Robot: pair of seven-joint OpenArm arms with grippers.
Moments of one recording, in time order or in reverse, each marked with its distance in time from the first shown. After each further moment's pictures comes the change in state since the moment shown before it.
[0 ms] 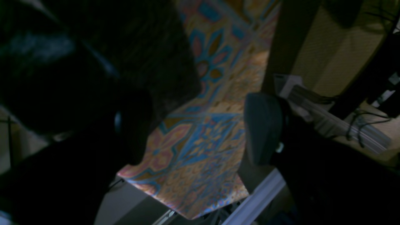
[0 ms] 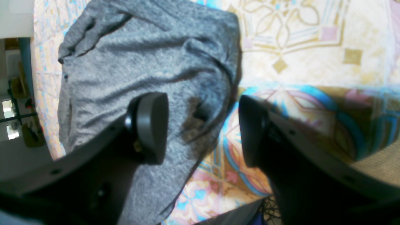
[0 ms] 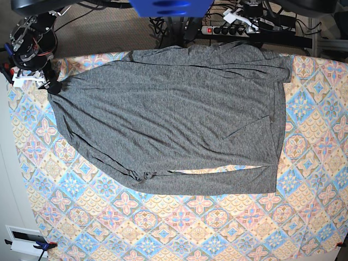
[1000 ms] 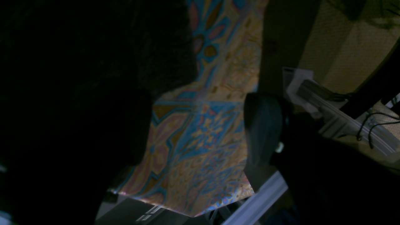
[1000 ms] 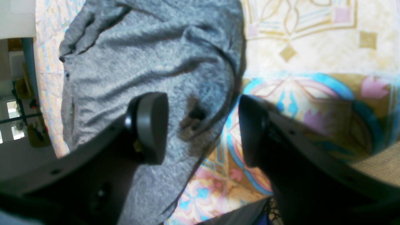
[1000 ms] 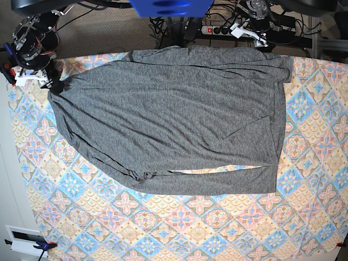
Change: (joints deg) left arm -4.9 -2.2 -0.4 0.0 -5.4 -0.4 -0.2; right arm 0.0 -1.3 0.0 0.1 0.0 0.0 0.2
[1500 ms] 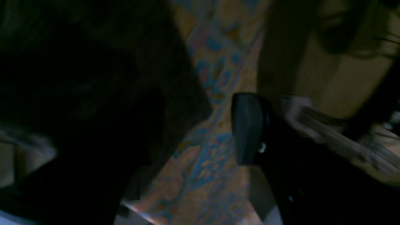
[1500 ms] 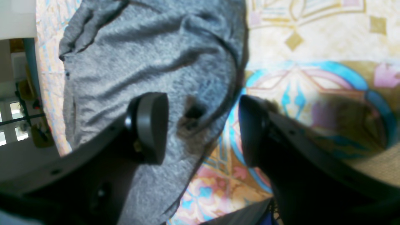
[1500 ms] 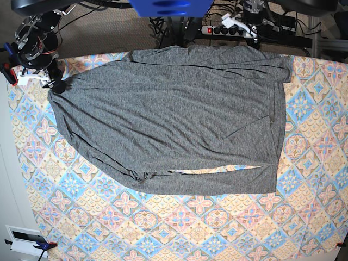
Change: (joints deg) left arm 0.0 -2.3 10.7 2.4 -0.2 0.4 -0.2; right arm 0.1 -1.0 0.0 0.0 0.0 0.0 0.0
